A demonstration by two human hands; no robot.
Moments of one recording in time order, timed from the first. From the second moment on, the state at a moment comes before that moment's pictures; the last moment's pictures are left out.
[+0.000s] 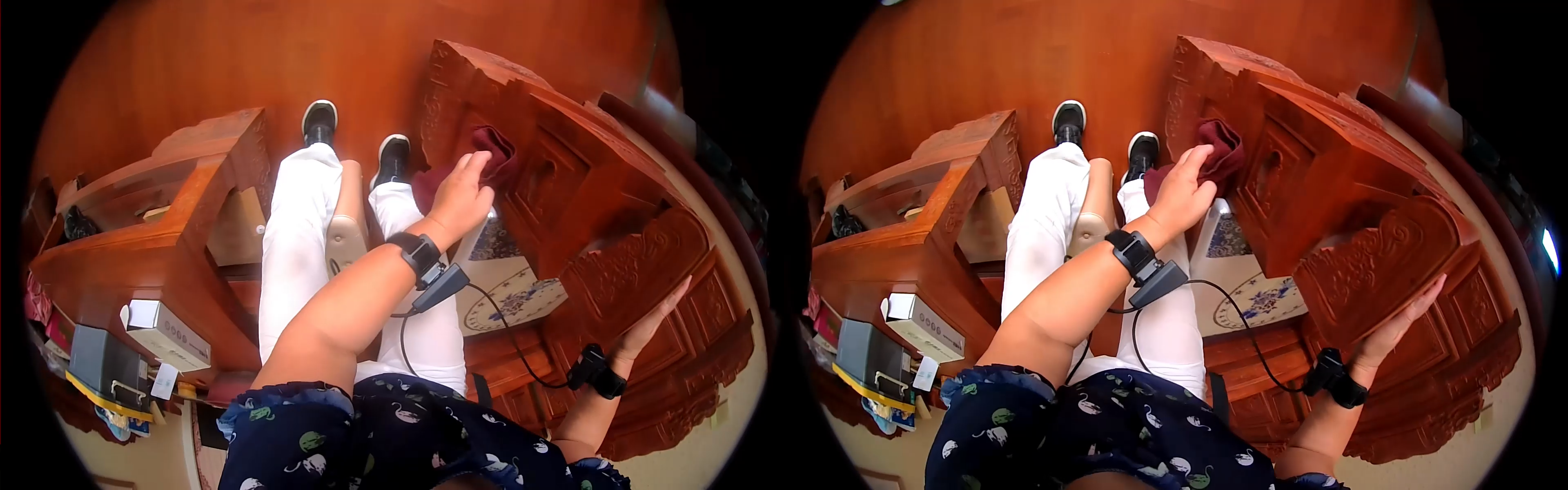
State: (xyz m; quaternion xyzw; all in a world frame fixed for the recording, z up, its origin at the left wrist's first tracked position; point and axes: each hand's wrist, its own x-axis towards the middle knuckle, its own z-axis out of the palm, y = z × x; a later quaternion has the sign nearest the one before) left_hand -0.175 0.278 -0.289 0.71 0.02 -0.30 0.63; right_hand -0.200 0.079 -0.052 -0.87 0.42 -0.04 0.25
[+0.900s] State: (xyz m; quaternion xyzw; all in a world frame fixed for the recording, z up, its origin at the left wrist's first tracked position) left_hand -0.039 0.277 -0.365 0.56 -0.10 -0.16 0.81; right_hand -0.246 0.021 -0.090 -0.93 0.21 -0.19 0.25
